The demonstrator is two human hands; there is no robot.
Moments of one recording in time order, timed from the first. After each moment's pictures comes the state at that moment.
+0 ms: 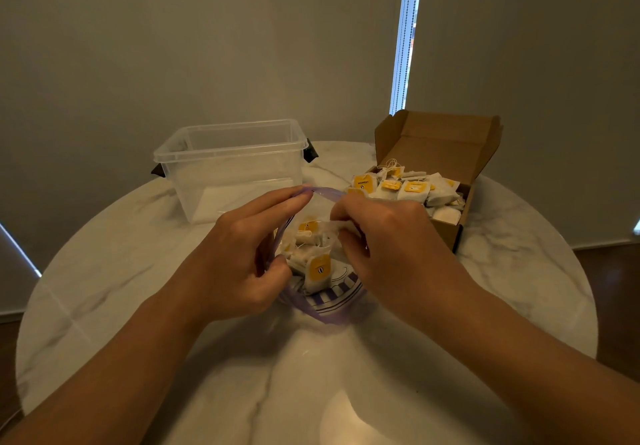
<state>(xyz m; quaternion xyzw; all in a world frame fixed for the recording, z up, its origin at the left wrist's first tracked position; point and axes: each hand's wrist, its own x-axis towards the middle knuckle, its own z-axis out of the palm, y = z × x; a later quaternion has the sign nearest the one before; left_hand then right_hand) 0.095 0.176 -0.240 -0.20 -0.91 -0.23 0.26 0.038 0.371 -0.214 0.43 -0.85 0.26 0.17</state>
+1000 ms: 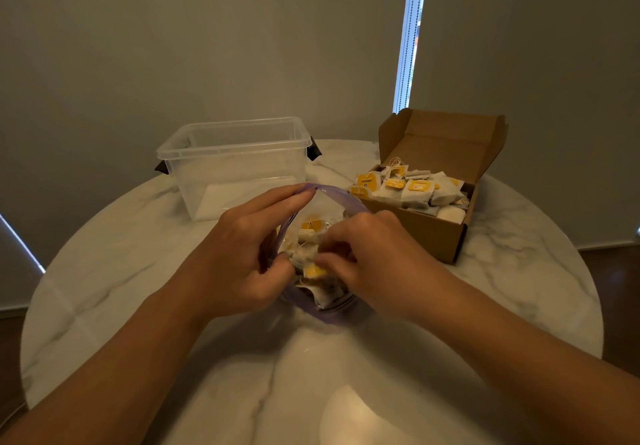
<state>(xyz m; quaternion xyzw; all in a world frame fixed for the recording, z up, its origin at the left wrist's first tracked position) 0.095 0.179 -0.237 -0.20 -0.91 -0.23 0.27 0.029 0.358 -0.226 0.45 -0.86 0.24 0.05</state>
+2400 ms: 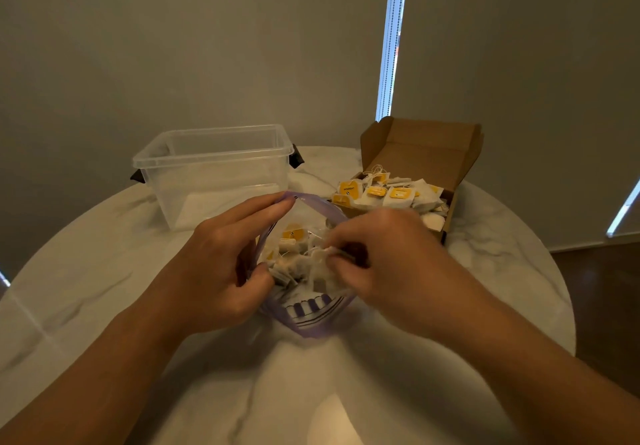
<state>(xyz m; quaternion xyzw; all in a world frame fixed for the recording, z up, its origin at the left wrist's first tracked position) 0.094 0.175 -0.240 -0.19 -0.92 -0.22 0.27 0.043 0.386 -0.202 0.41 -0.87 0.26 0.05</state>
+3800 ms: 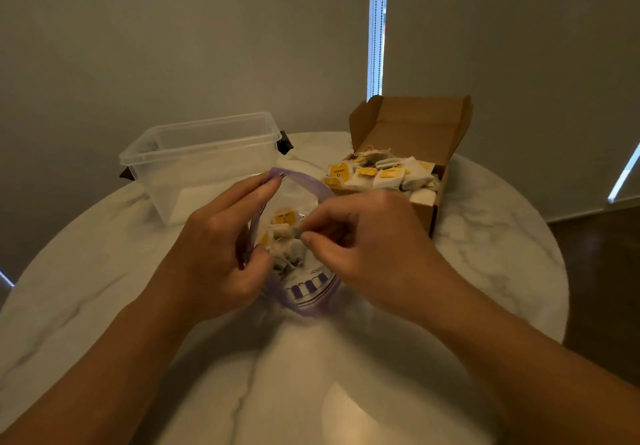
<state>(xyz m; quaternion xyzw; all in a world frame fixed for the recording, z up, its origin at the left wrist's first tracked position) 0.092 0.184 -0.241 -0.16 -0.92 -0.17 0.31 0.040 0.382 -0.224 0.42 -0.80 0.41 0.11</state>
